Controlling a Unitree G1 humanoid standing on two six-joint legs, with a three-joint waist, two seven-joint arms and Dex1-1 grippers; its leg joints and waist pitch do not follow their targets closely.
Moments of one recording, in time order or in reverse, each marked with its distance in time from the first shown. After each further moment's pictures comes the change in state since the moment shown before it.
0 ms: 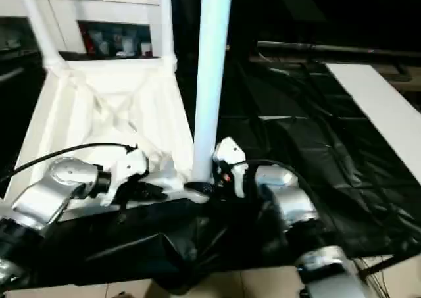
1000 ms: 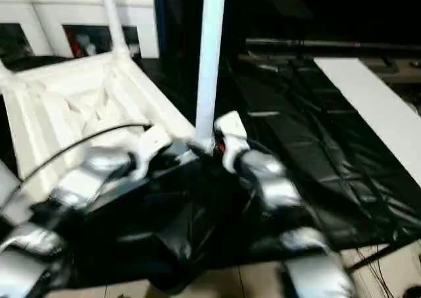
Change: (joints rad) left arm -0.085 -0.082 0.015 0.129 0.045 -0.043 0.138; right arm -0.055 -0.035 -0.008 0.025 -0.024 -0.015 -0.053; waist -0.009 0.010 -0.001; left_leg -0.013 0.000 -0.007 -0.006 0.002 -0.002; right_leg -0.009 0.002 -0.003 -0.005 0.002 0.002
